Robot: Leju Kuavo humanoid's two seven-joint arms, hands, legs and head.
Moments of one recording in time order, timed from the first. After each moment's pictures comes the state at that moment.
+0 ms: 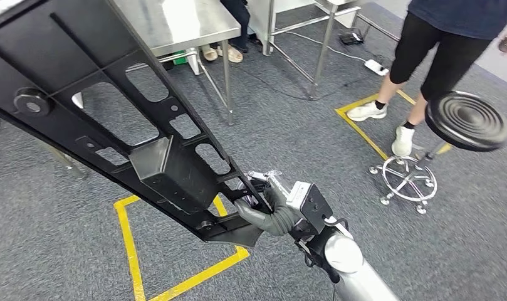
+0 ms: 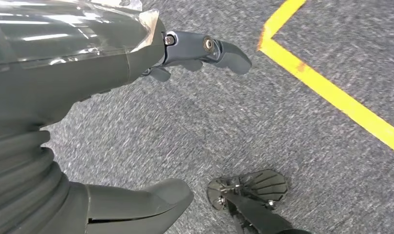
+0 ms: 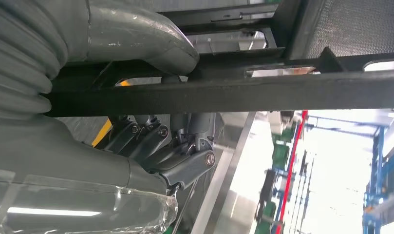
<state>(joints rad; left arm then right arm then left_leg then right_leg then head) -0.06 0.07 -0.72 -0.19 0.56 0.26 -0.36 -0.35 -0.09 0.66 -1.56 -0.20 0.17 -0.20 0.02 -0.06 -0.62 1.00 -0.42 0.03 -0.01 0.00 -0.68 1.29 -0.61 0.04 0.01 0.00</state>
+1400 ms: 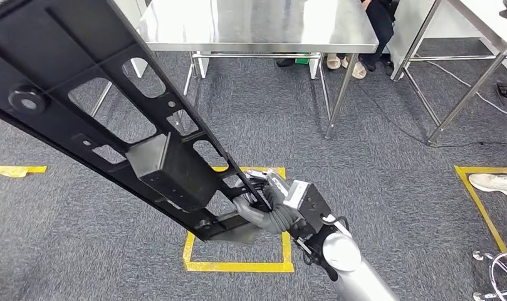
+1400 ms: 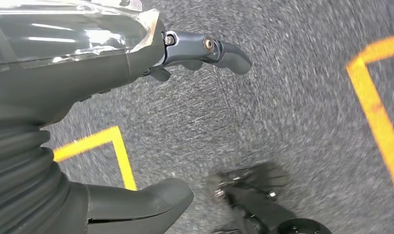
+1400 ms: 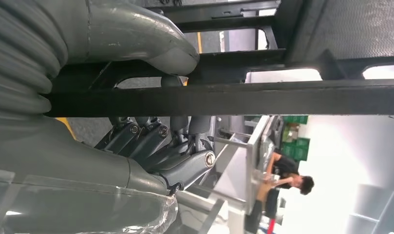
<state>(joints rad) -0.05 0.07 -0.72 -0.19 0.57 0.27 -0.38 -0.36 -0.09 0.67 -1.56 -0.18 0.16 -0.21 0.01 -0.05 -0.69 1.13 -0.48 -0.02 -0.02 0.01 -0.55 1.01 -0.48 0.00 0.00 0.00</state>
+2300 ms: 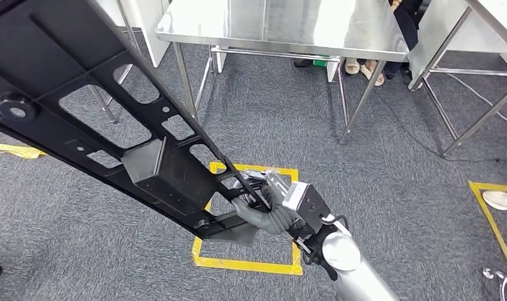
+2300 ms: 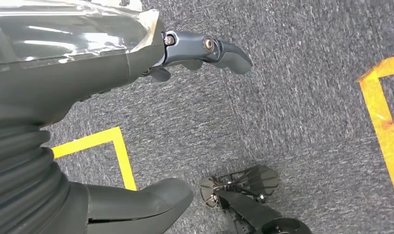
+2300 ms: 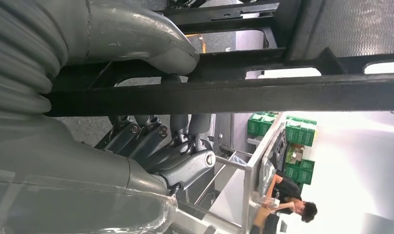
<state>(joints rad) -0.06 0.07 -0.71 -0.19 0.56 0.25 -0.38 -0.37 -0.08 0.67 -1.56 -0.17 0.17 -0.21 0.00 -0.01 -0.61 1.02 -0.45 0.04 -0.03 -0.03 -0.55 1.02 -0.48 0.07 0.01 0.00</state>
